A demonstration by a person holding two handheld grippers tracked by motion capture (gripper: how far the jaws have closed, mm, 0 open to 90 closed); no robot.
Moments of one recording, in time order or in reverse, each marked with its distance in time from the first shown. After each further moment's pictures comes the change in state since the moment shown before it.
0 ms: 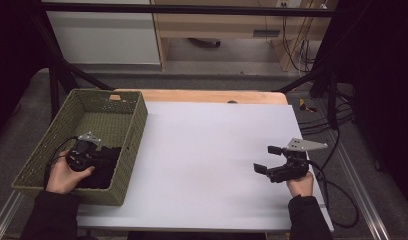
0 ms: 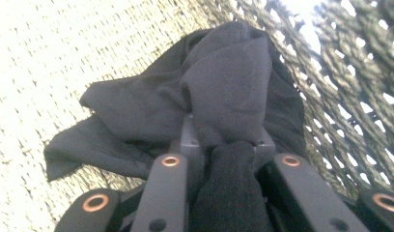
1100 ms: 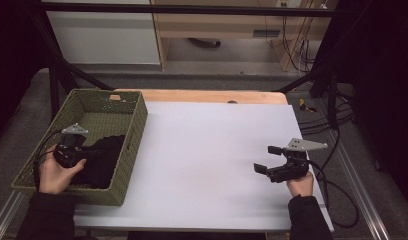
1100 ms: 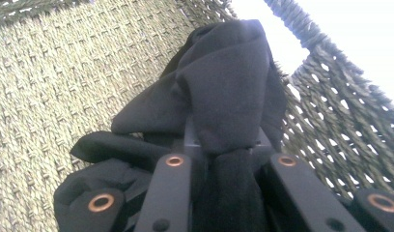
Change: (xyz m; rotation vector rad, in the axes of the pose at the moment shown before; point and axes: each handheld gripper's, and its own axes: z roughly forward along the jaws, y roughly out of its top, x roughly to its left) left arm 0.006 0.007 -0.035 -0.123 0.020 -0.048; right arm -0.001 0.000 0.000 -0.004 0.000 0.005
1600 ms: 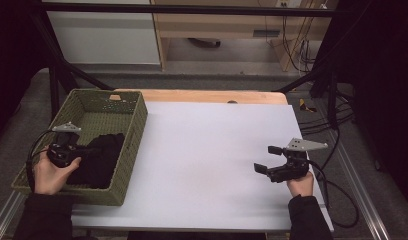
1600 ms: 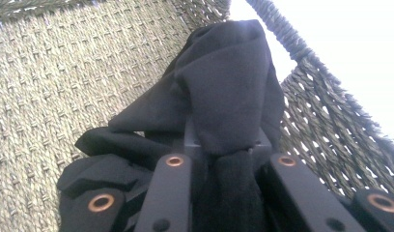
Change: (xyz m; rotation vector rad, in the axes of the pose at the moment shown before) left arm 0.005 0.000 -0.012 -0.026 -0.026 -0.053; right arm -0.001 0.000 0.000 0.001 0.001 0.001
